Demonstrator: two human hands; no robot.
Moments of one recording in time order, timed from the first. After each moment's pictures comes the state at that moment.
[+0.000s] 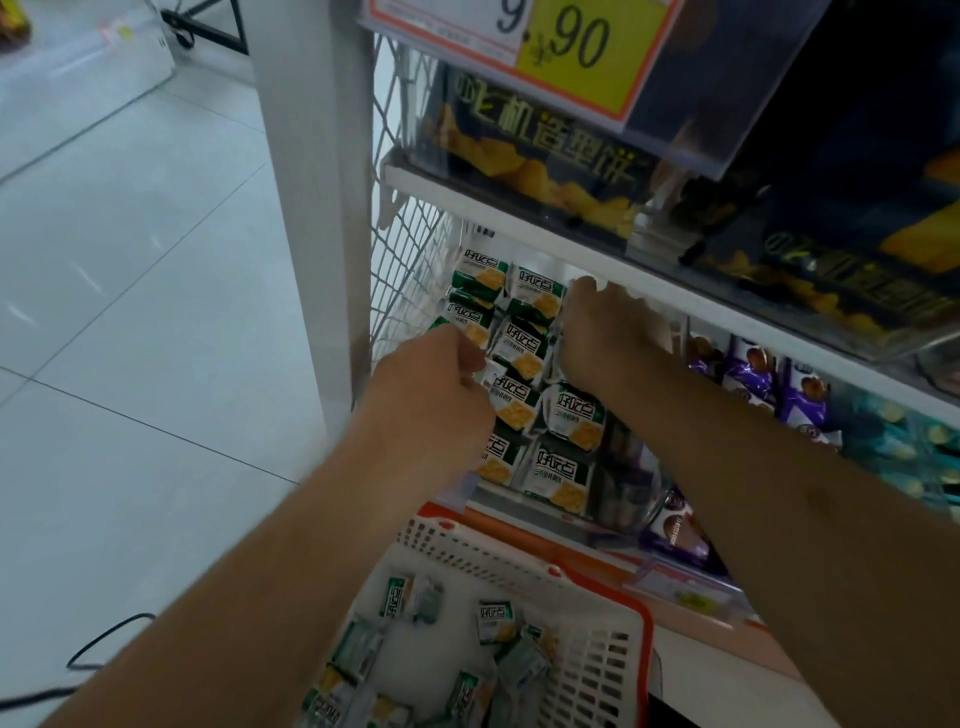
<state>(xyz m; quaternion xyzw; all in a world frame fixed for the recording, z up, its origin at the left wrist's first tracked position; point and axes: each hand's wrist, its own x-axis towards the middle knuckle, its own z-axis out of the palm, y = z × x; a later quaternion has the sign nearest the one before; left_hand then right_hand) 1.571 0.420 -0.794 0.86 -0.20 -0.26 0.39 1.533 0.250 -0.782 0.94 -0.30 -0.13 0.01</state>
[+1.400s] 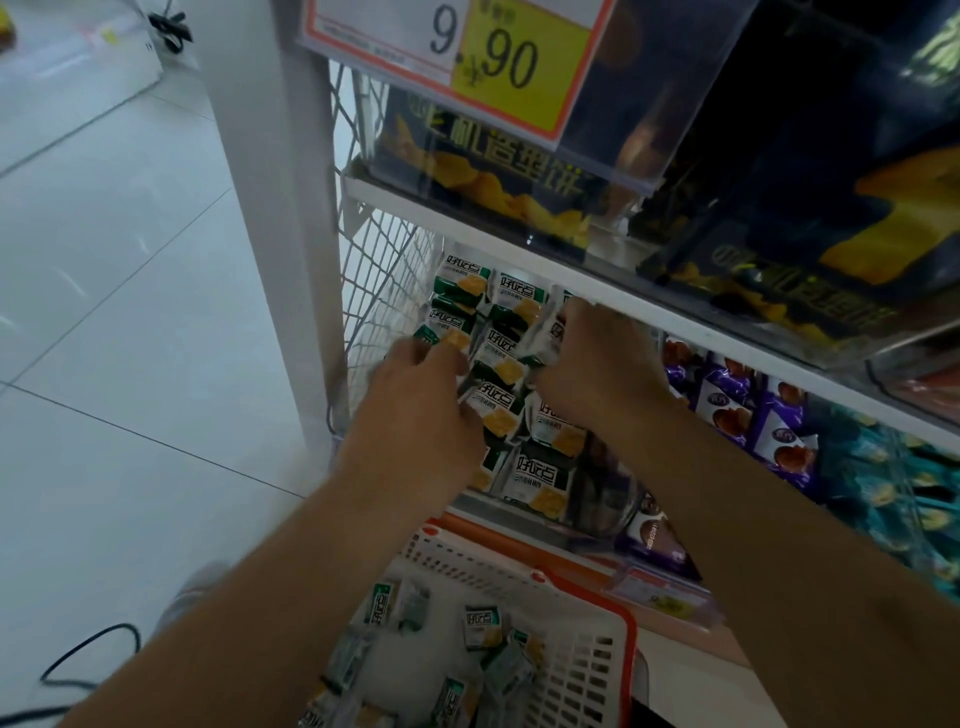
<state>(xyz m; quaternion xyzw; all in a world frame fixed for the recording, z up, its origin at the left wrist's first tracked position) 1.561 0.409 -0.819 0.90 -0.27 -0.16 0.31 1.509 0.245 -0.790 0.94 -0.34 -0.06 -0.08</state>
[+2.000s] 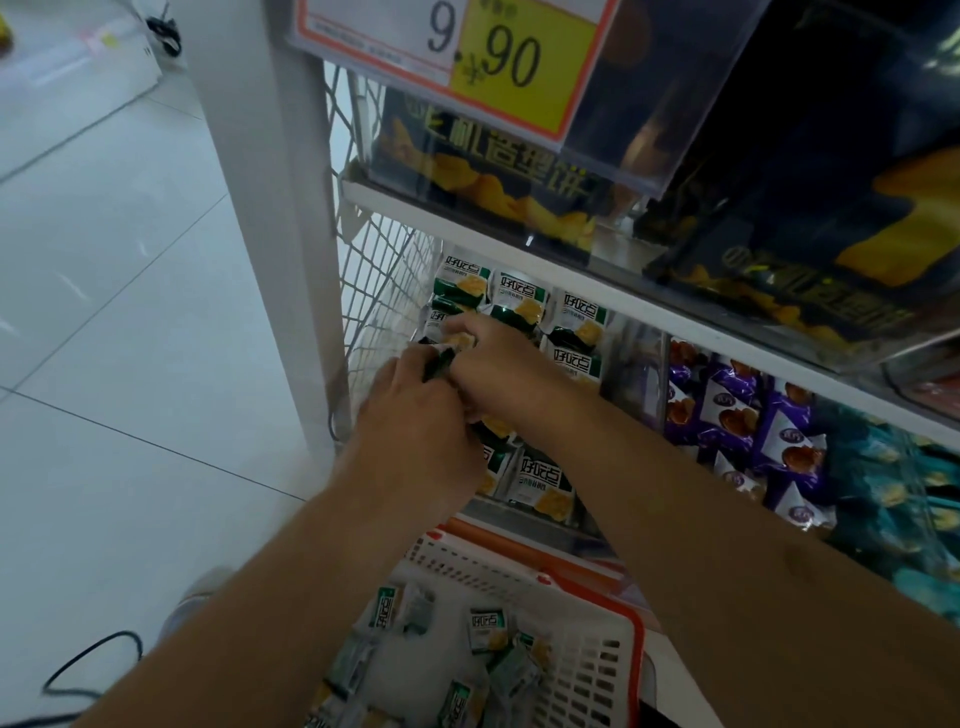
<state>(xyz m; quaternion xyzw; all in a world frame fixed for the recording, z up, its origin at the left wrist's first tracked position) 1.564 0.410 -0.831 0.90 -0.32 -0.16 0.24 1.554 0.284 -0.813 0.81 -0.33 -0.12 -0.48</state>
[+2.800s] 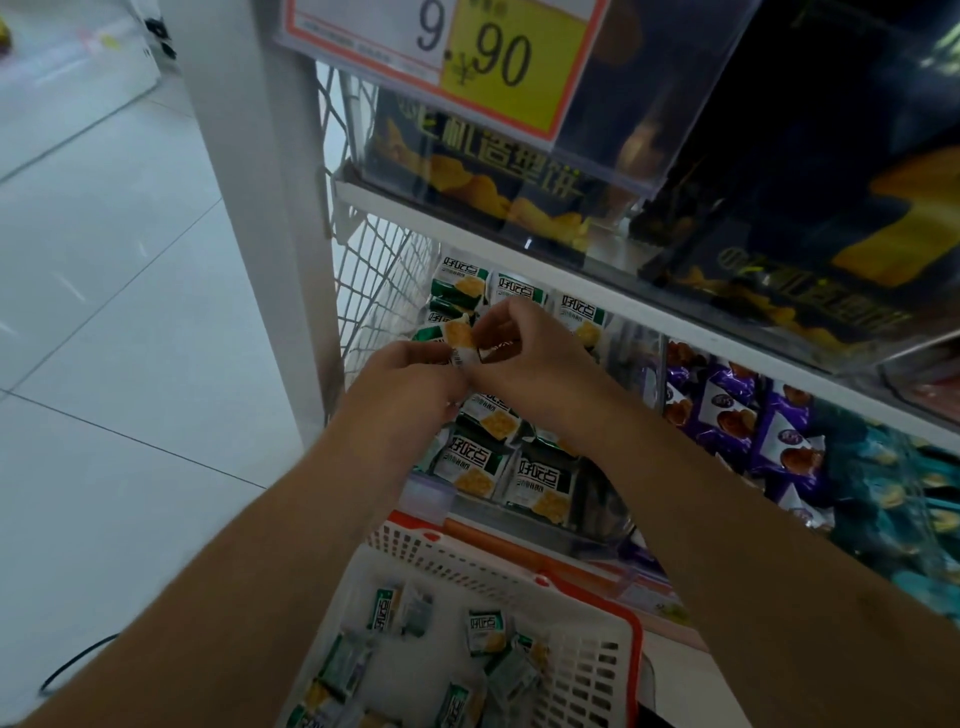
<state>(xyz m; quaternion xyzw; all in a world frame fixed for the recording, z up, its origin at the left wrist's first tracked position) 1.581 0.399 -0.814 0.68 0.05 -0.38 0.63 1.530 0.265 -0.803 0.85 -0.28 -0.02 -0.45</state>
